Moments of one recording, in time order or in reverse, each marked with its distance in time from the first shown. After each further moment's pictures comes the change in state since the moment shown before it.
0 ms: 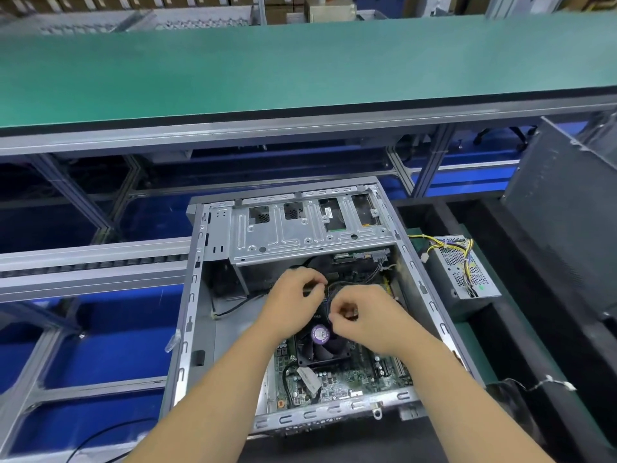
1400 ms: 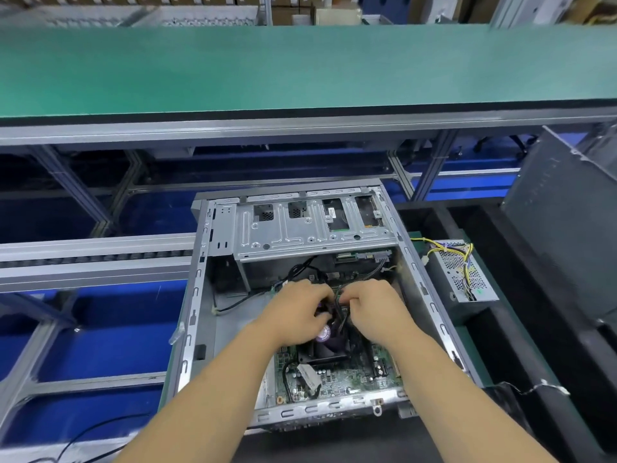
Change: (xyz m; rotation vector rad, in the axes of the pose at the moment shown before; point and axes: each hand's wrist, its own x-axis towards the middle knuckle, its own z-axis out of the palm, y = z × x) left_hand -0.010 0.005 -0.005 0.413 -0.285 0.184; right_hand 0.013 0.000 0.005 -0.195 0.128 0.246
